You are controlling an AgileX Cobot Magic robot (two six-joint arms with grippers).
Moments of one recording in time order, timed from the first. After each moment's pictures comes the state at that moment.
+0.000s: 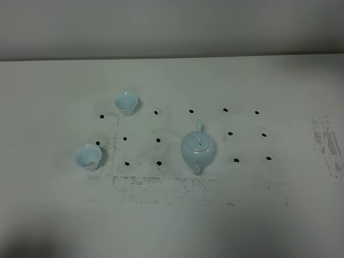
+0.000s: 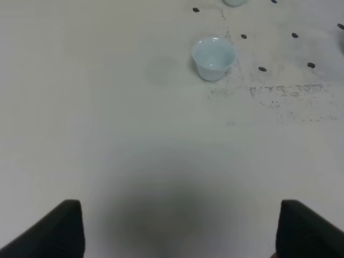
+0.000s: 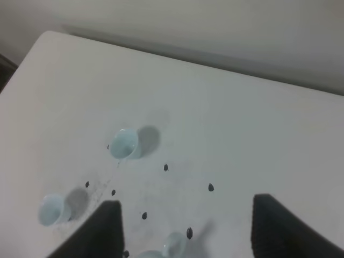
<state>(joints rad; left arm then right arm) 0.01 0.00 -0.46 -0.12 1.08 0.15 -0.17 1.80 -1.86 0.80 1.19 -0.56</state>
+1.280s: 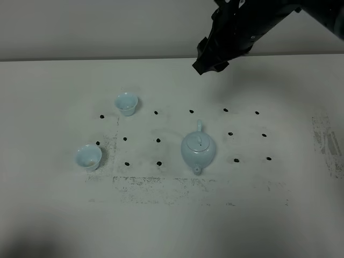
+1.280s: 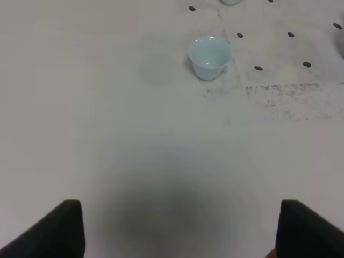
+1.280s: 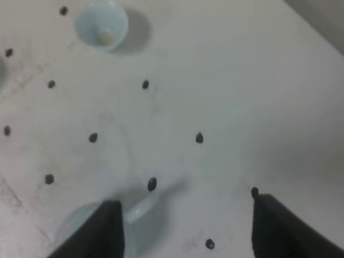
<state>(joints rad) 0.01 0.00 -0.46 -0.13 1.08 0.15 0.35 1.96 -1.86 0.16 1.03 -0.46</state>
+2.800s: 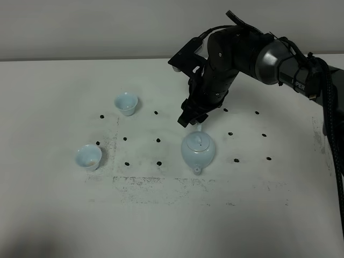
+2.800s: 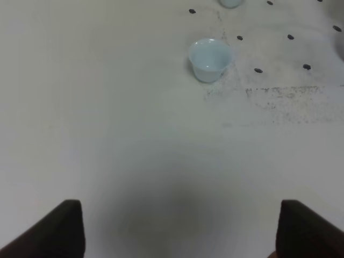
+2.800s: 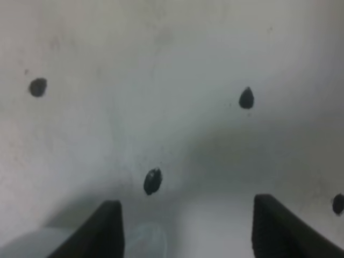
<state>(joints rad) 0.01 0.00 -0.46 -0.13 1.07 0.15 0.41 2.26 -1.86 0.06 0.94 -0.42</state>
